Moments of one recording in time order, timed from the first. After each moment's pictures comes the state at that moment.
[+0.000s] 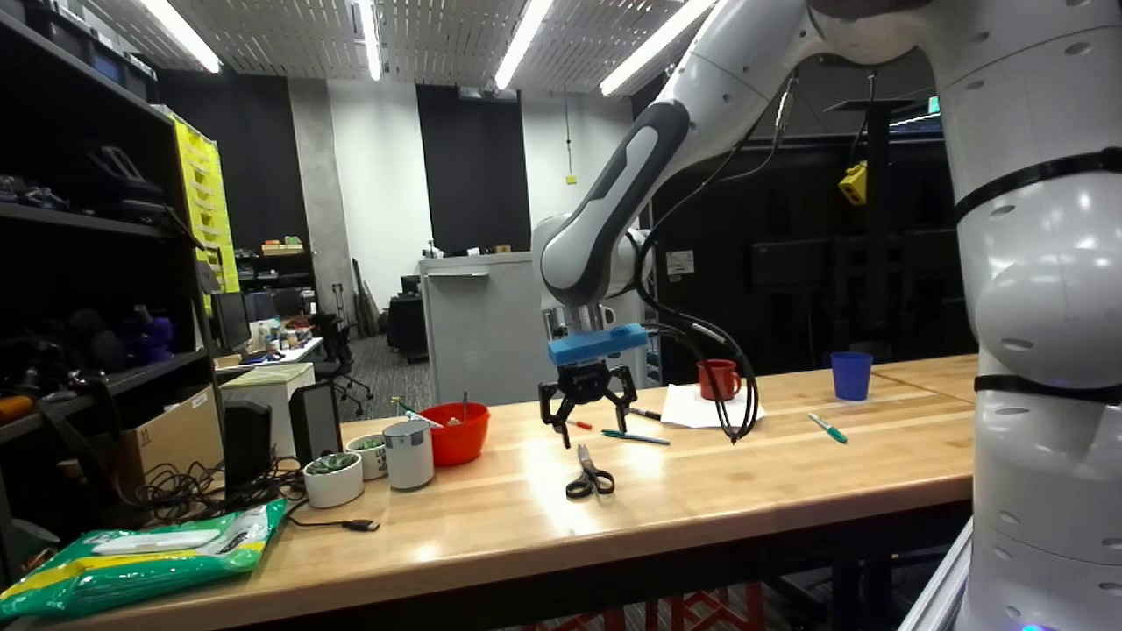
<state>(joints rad) 0.08 0.15 0.12 -2.28 -0.10 2.32 0.71</state>
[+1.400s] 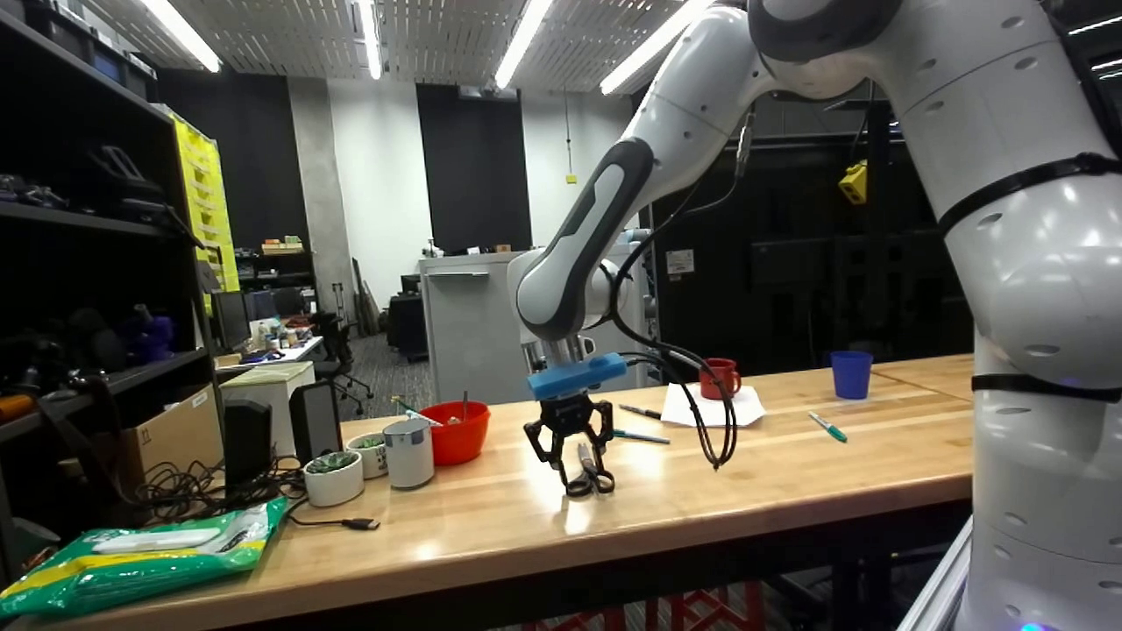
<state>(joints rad) 0.16 0.30 0.09 -2.18 -0.09 2.31 0.72</state>
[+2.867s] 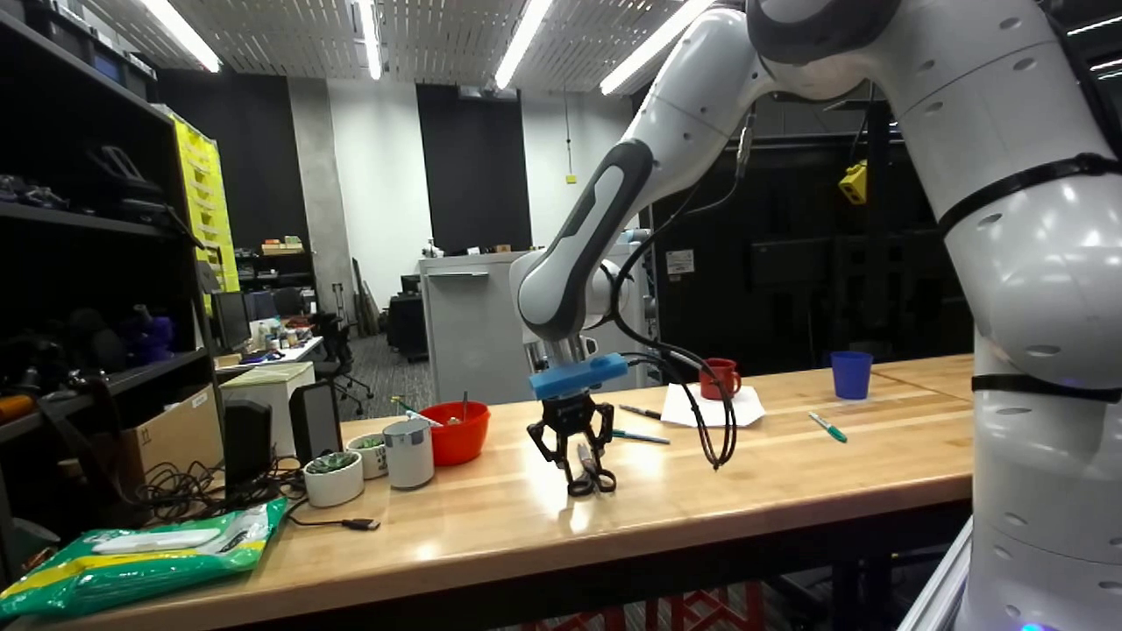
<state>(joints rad) 0.16 0.31 0.08 -2.18 -0.08 2.31 0.72</state>
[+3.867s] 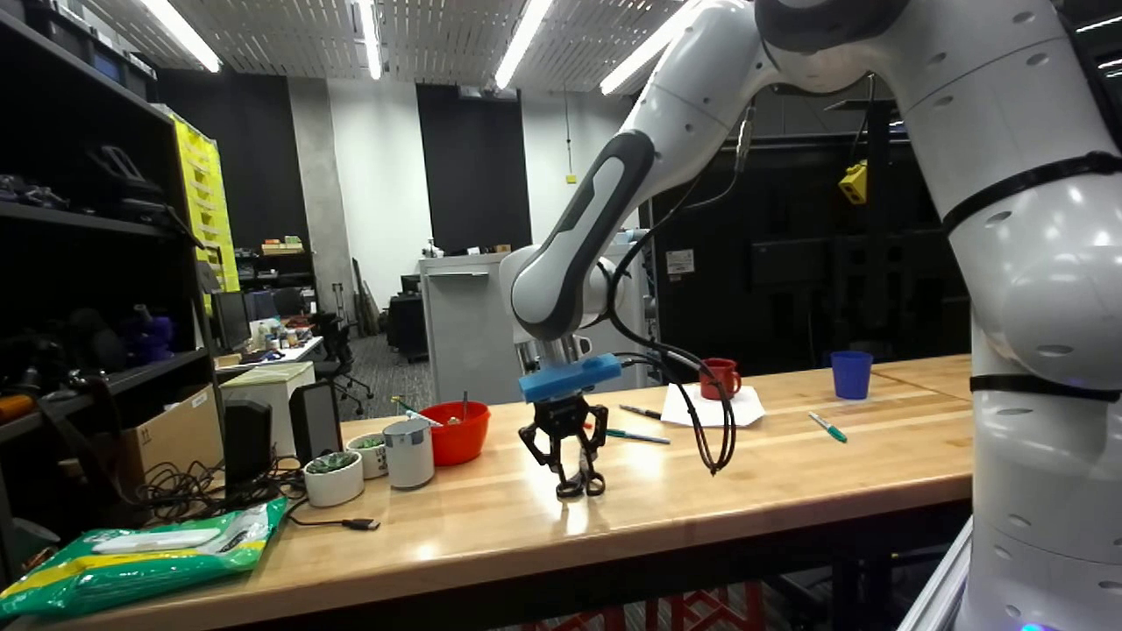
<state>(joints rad) 0.21 0.28 0.08 -2.20 -0.08 2.31 0.78</state>
